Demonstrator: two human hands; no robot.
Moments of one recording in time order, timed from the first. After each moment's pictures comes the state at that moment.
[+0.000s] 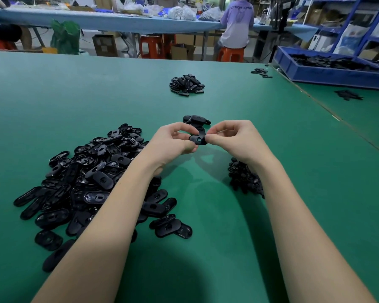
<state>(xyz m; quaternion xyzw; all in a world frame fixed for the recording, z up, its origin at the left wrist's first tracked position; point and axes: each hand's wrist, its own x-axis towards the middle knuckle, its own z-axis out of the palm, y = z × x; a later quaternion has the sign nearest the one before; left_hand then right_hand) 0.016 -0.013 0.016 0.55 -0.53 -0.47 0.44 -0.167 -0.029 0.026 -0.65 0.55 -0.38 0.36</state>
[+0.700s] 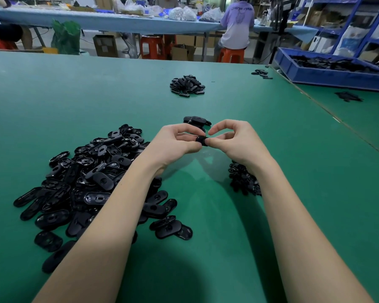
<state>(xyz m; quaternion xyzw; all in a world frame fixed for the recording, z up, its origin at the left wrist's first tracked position) 0.016 -0.014 0.016 0.53 -0.57 -0.46 0.43 -0.166 -0.031 0.026 -0.65 0.57 -0.37 0.35</state>
